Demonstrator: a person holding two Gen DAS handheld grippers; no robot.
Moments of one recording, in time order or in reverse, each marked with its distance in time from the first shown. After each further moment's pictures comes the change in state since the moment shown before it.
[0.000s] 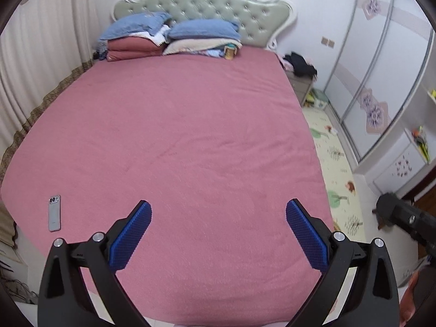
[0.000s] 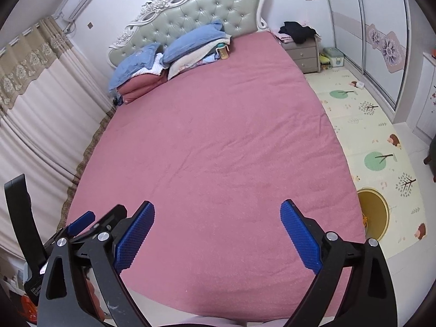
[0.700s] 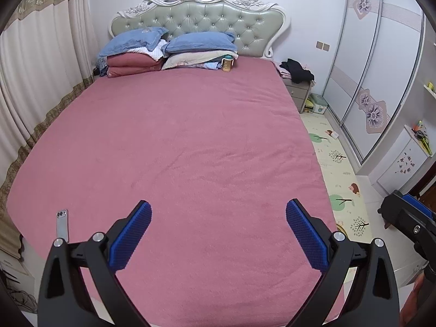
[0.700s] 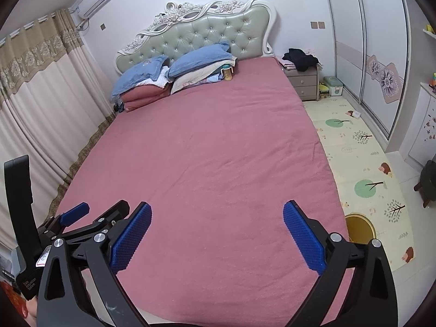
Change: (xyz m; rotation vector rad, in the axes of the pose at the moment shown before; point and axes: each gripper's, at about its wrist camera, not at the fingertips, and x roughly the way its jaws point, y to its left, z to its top) left arm -0.011 -0.016 0.007 0.051 -0.042 0.018; right arm -0.024 0.012 -0.007 -0.091 -0.105 -0.049
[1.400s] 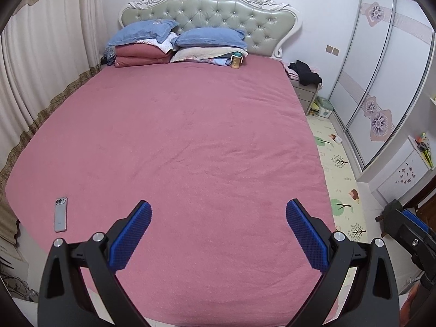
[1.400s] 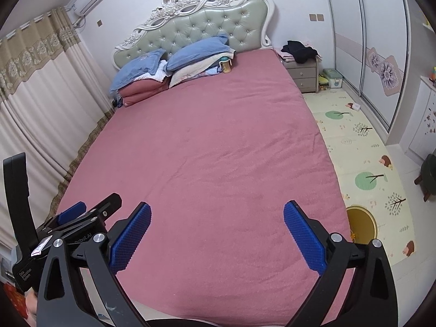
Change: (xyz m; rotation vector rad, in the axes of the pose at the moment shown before) left arm 0.002 0.009 -0.008 -0.057 0.011 0.016; right arm 0.000 -0.002 -0.003 0.008 0.035 0.004
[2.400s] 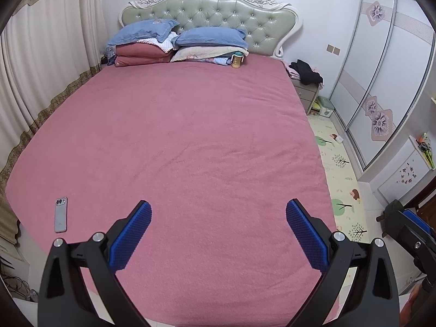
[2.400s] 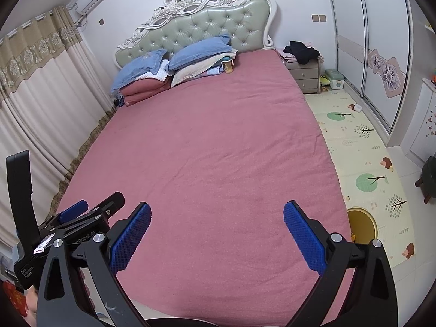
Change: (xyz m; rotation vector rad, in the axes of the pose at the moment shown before) left arm 0.001 0.001 0.005 -0.002 0.006 0.006; right arm 0.001 0.004 -0.001 -0.006 0.001 0.001
